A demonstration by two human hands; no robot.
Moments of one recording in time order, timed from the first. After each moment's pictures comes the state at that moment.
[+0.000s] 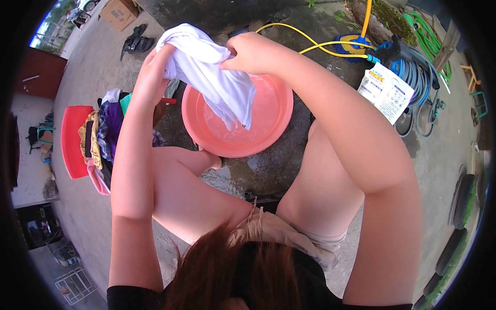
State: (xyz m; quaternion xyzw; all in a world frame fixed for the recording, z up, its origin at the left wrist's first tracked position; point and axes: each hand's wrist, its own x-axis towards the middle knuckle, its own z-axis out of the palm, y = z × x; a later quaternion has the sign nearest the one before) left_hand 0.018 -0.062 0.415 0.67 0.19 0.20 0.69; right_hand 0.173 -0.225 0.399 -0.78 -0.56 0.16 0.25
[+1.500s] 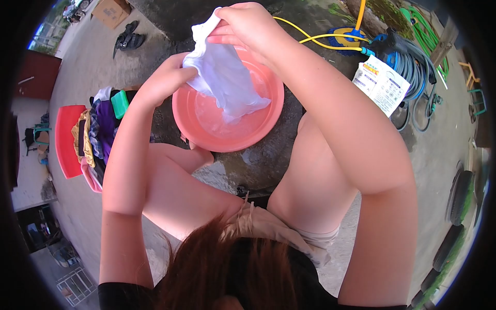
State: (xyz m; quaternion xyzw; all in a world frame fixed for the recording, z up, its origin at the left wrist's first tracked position) left_hand 0.029 -0.106 0.419 0.84 0.17 -0.06 0.52; right_hand 0.173 -0.242 0.419 -0.50 -0.24 0.39 0.74
